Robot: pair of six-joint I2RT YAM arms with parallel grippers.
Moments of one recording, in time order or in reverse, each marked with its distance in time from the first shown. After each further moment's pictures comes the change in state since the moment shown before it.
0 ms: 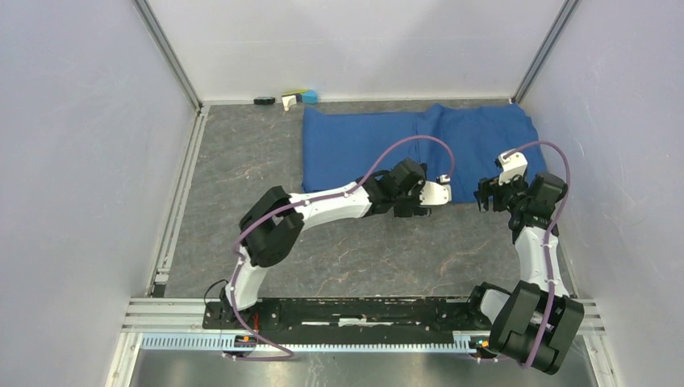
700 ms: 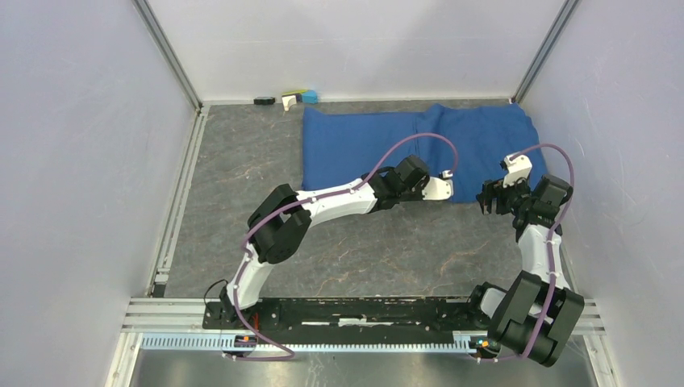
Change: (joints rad) left arm -0.004 0.113 0.131 -0.042 -0.085 0.019; right arm -0.069 0.046 0.000 -0.019 -0.068 -0.007
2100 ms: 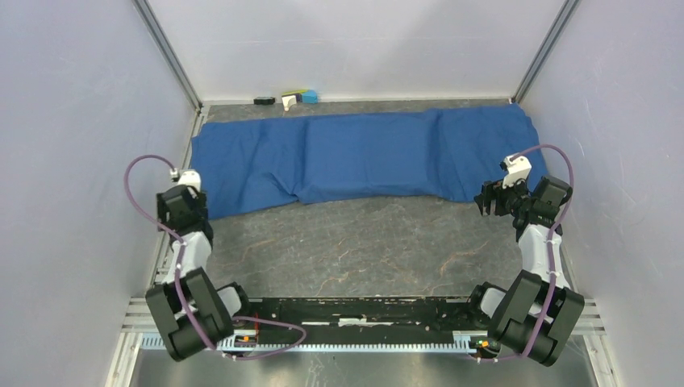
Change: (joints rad) left arm 1.423 -1.064 -1.233 0.349 -0.140 -0.262; right arm -0.004 0.003 0.000 -0.024 -0.029 0.008
